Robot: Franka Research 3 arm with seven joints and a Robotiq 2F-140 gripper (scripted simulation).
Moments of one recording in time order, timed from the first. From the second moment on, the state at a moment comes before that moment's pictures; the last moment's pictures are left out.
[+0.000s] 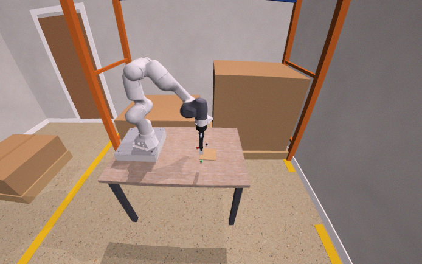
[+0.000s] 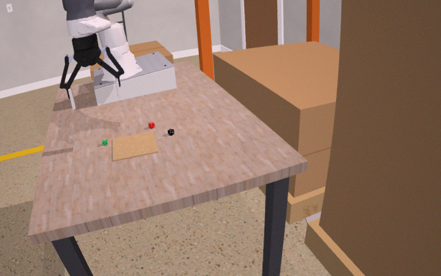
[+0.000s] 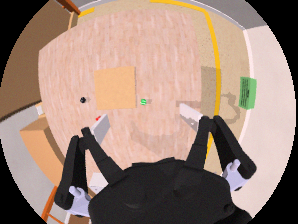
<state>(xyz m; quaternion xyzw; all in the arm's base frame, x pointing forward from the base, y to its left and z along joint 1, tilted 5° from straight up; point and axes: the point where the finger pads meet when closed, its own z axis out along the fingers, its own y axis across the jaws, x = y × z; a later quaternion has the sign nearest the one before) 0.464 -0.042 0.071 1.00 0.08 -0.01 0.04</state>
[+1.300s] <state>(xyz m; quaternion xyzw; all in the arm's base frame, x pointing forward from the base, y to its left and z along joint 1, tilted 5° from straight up) 0.452 -0.043 0.005 1.00 0.08 -0.03 0.04</state>
